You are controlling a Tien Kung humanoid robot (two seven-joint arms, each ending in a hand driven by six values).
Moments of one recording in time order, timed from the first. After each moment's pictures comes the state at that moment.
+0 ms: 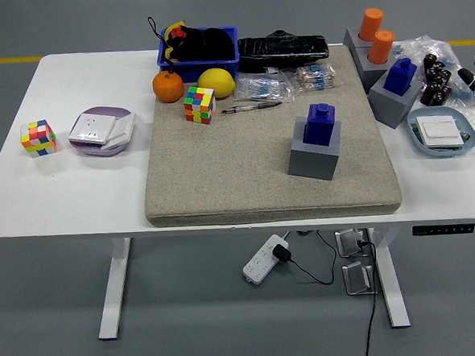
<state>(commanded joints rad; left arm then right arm) -0.12 0.31 -0.48 -0.30 0.73 -0.17 0.14 0.31 -0.44 1.35 1.18 -1.15 -0.21 0.10</state>
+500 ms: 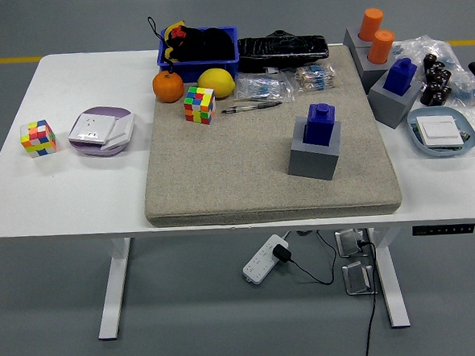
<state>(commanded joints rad) -0.12 0.30 -0.49 -0.30 0.74 -0.16 0.14 0.30 -0.44 1.39 1.21 -1.17 -0.19 0.06</state>
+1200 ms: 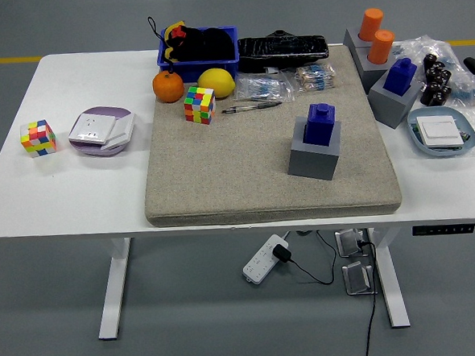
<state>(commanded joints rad) -0.12 0.30 -0.49 -0.29 0.74 -0.15 0.15 0.29 -0.44 1.41 1.28 -1.20 -0.18 0.02</state>
